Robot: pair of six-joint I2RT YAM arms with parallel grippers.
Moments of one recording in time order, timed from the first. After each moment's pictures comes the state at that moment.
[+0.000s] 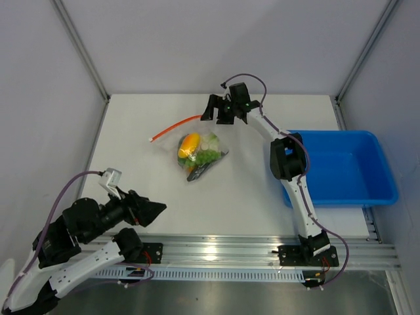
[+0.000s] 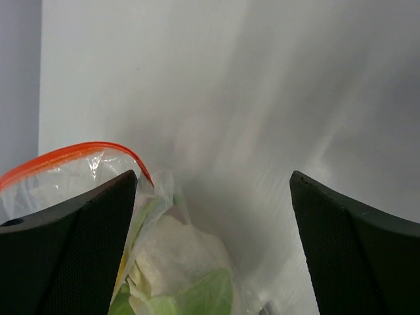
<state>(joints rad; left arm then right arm) -0.92 0.21 0.87 -0.97 -0.17 -0.70 0.44 2.57 2.33 -0.39 -0.49 0.51</state>
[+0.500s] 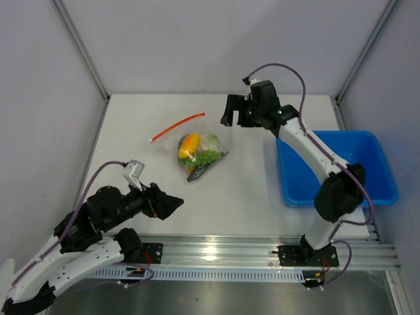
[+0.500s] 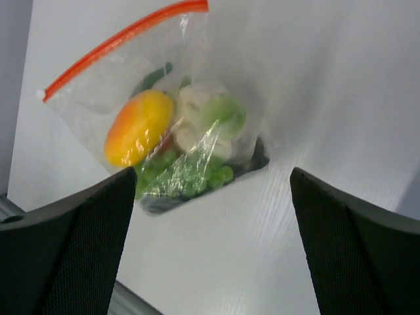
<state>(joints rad) -0.92 0.29 0.77 -0.78 -0.09 -0.68 0.48 1.85 1.76 -0.55 -0.17 0.40</state>
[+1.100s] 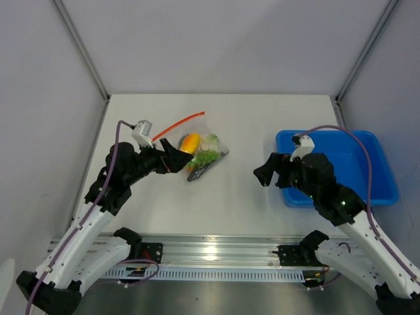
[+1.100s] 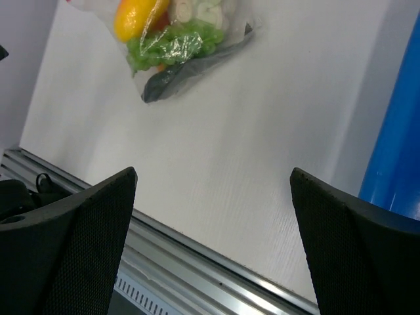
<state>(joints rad) -0.45 0.79 0.83 -0.32 0.27 -0.60 0.62 0.80 0.93 -0.59 0.03 0.51</state>
